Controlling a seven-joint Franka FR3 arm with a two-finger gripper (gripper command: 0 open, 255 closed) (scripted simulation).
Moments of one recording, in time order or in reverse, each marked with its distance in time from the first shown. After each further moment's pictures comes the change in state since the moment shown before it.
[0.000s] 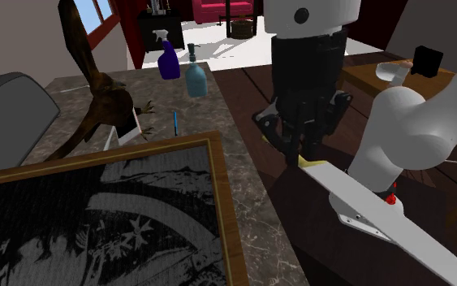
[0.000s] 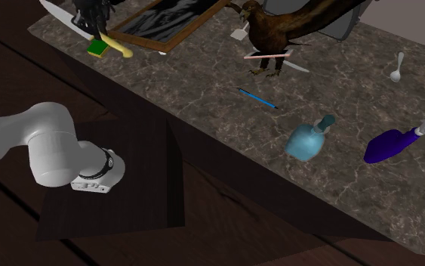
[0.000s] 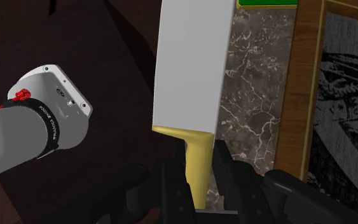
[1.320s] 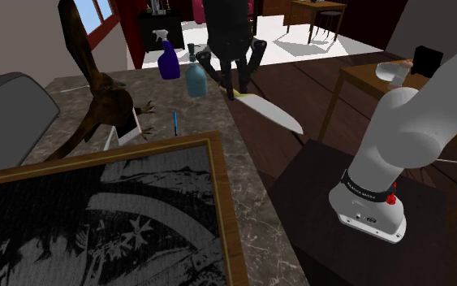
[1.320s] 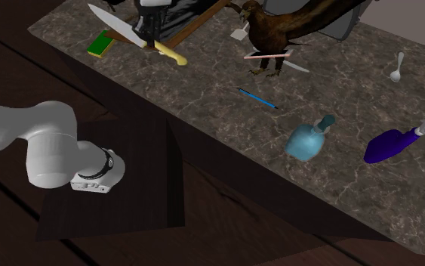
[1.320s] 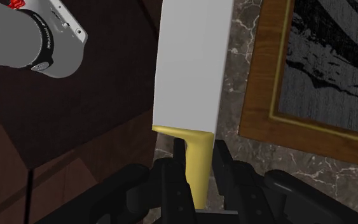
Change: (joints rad) arm -0.152 0.299 -0.176 0.214 -0.230 0.008 -0.242
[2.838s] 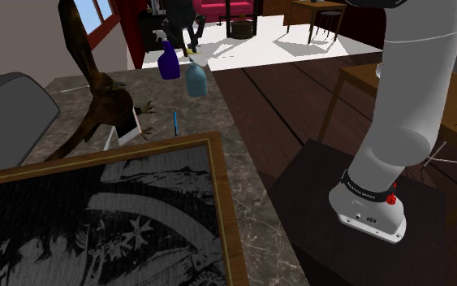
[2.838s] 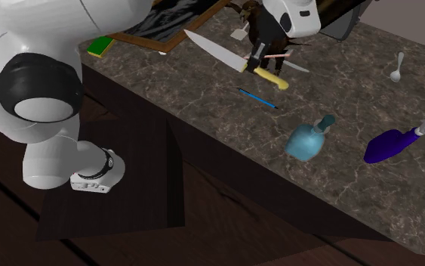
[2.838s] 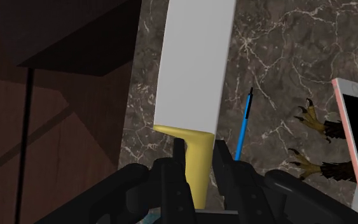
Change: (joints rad) arm -0.137 0.732 -0.140 0.820 -0.245 -0.141 -0.237
